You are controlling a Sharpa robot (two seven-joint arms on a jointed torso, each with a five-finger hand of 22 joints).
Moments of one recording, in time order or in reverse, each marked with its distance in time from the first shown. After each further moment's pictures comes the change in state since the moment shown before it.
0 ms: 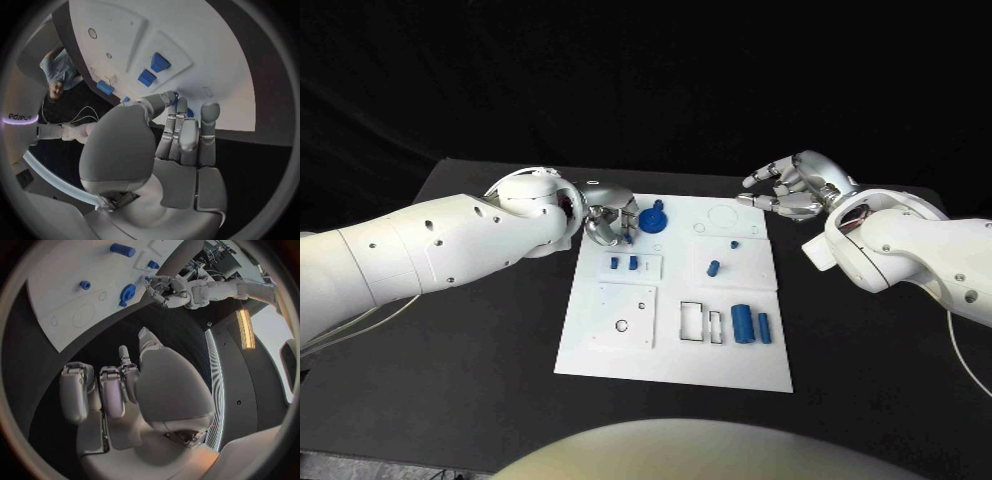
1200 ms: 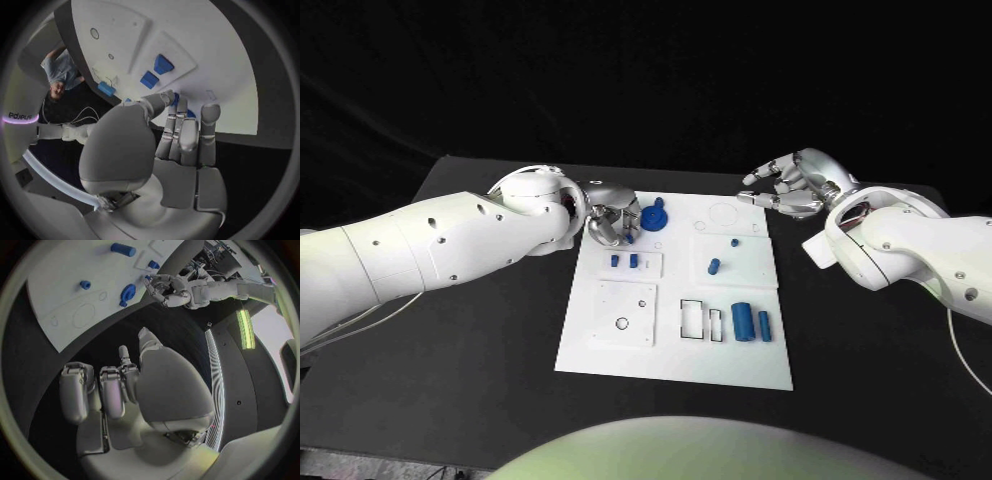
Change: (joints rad) left arm 0.000 0.007 -0.001 0.000 0.002 0.021 -0.002; left_hand 0.000 0.000 -0.006 0.000 -0.001 0.015 -0.004 -0.008 0.005 0.018 -0.003 -0.006 0.001 0.004 -0.004 0.000 0.010 0.000 0.009 -0.002 0.005 0.020; right arm 0.000 0.002 0.000 -0.003 -0.001 0.000 0.000; right_hand 0.000 0.000 0.000 0.000 0.000 0.000 0.000 0.000 0.000 0.000 0.000 0.000 0.001 0.000 0.000 0.000 0.000 0.000 0.000 0.000 0.000 0.000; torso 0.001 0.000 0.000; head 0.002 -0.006
